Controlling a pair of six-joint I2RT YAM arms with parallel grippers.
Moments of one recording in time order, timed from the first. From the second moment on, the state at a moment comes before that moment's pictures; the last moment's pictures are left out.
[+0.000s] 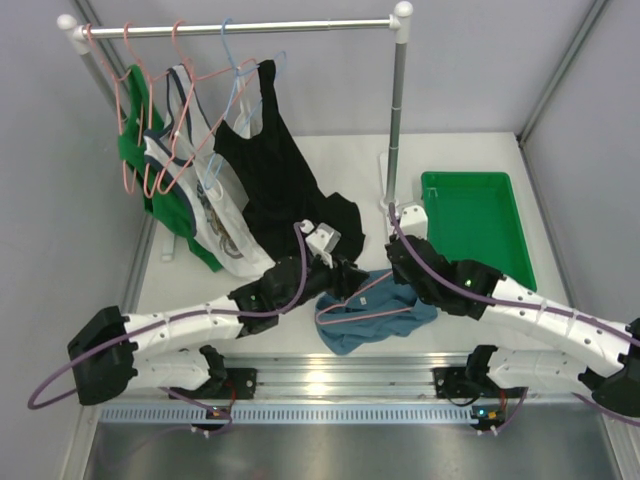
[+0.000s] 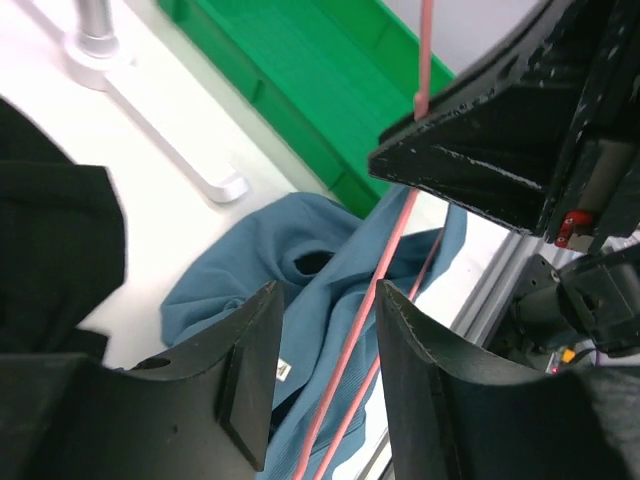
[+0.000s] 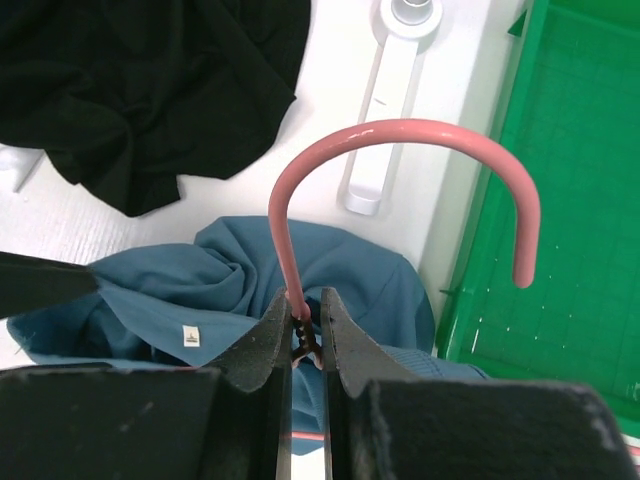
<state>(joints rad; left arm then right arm) -1.06 1.18 0.62 0.40 -0.09 -0.45 1.03 1.03 0.94 -0.63 0.64 0.42</state>
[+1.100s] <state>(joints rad) -1.02 1.16 0.70 -0.40 -0.30 -0.78 1.03 1.01 0.96 -0.68 0.71 0.45</state>
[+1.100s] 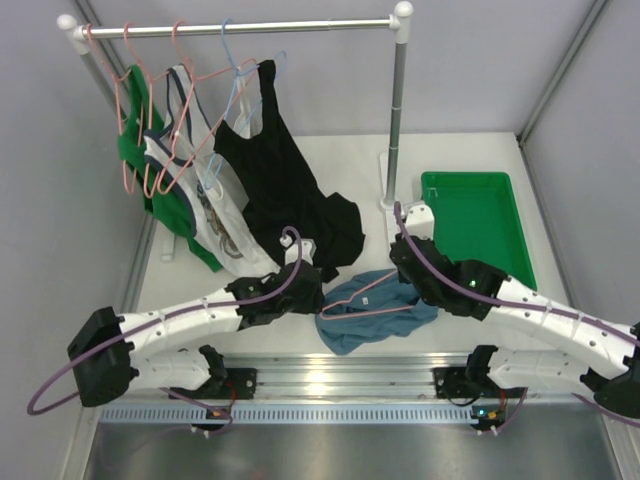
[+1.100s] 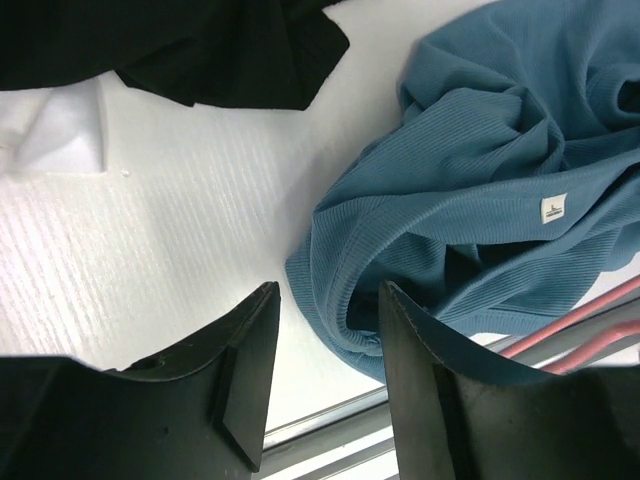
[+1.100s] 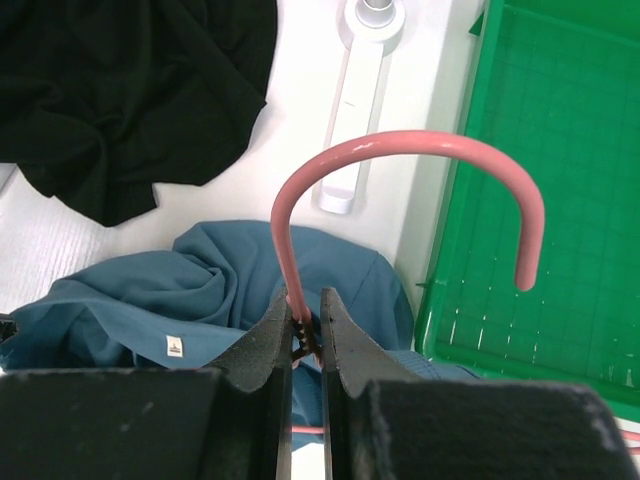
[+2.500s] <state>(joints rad) -1.02 1.05 0.77 -0.49 -0.22 -0.72 1.05 1.09 1.01 -0.71 0.85 0.52</state>
